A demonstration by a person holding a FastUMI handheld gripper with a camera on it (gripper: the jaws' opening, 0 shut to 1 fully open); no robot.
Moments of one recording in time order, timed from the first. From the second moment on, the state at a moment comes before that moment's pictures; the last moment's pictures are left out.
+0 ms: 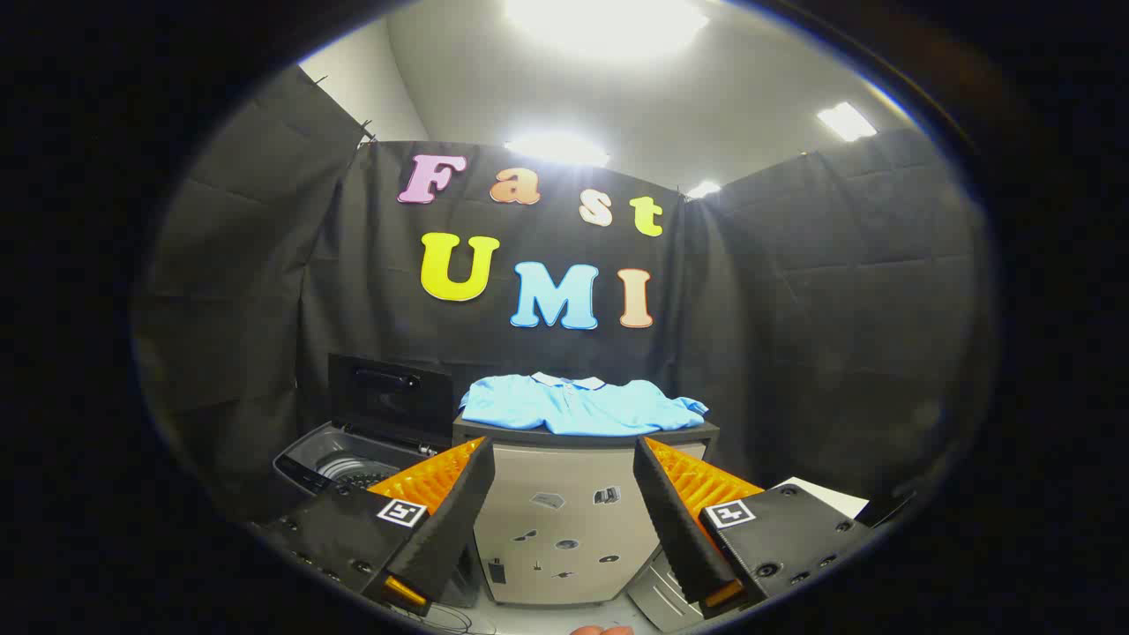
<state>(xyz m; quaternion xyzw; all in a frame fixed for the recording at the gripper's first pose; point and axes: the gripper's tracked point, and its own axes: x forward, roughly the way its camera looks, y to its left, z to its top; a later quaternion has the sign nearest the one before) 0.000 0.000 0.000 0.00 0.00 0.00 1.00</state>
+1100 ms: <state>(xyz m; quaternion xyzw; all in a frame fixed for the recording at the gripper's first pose) 0.042 0.042 0.017 -0.01 0.00 0.04 1.00</state>
